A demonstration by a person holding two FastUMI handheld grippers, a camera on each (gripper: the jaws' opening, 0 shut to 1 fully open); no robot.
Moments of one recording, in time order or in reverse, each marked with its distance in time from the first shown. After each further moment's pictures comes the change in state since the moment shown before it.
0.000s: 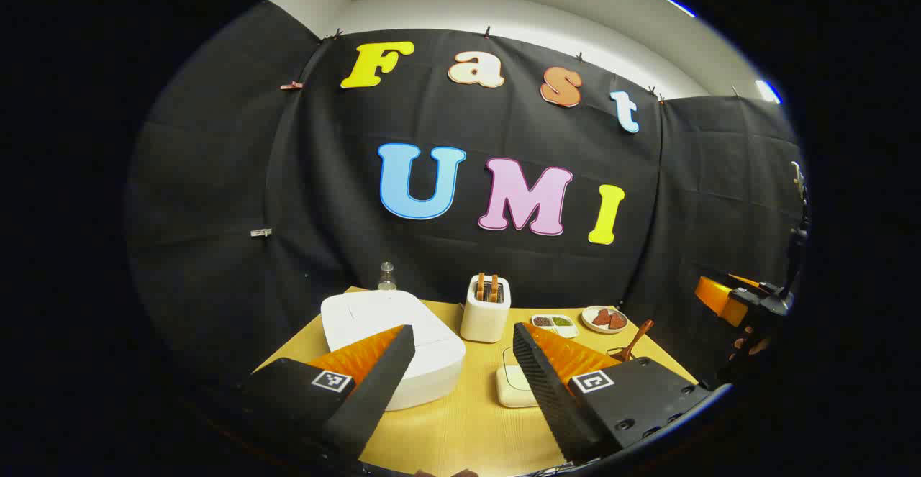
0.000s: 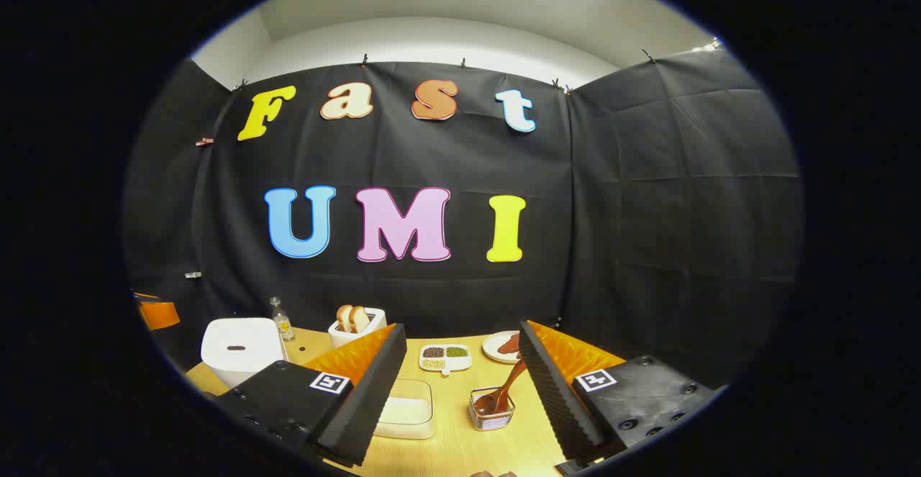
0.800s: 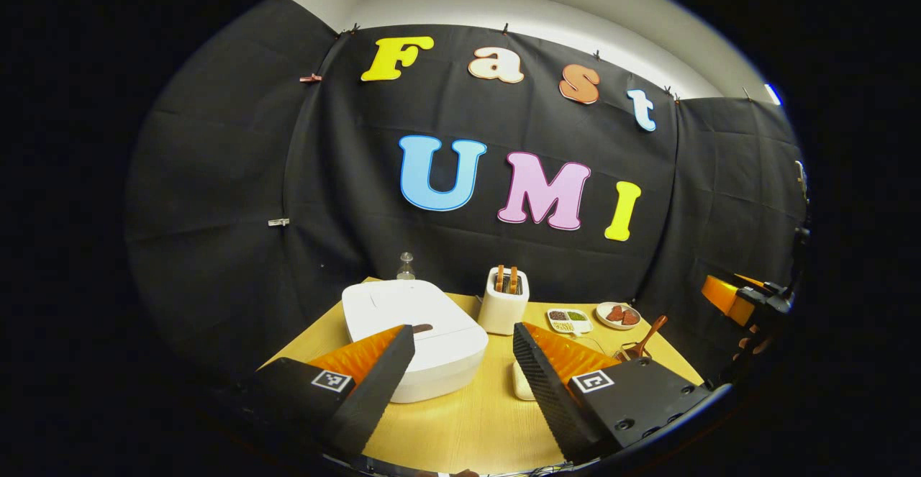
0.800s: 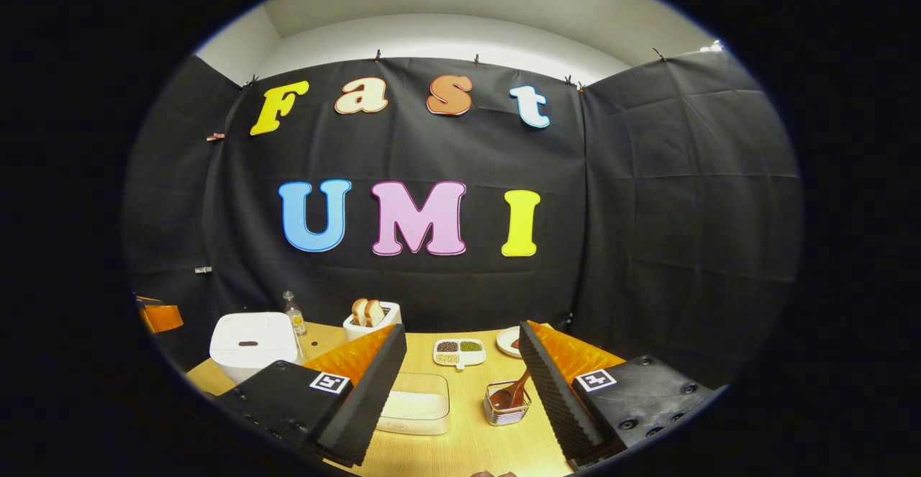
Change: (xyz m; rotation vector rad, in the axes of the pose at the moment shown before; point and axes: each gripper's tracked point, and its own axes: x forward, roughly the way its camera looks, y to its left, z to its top) left arm -0.007 0.029 -0.014 -0.014 0.019 0.054; right arm -0.003 0.027 -0.009 0.002 0.026 0.047
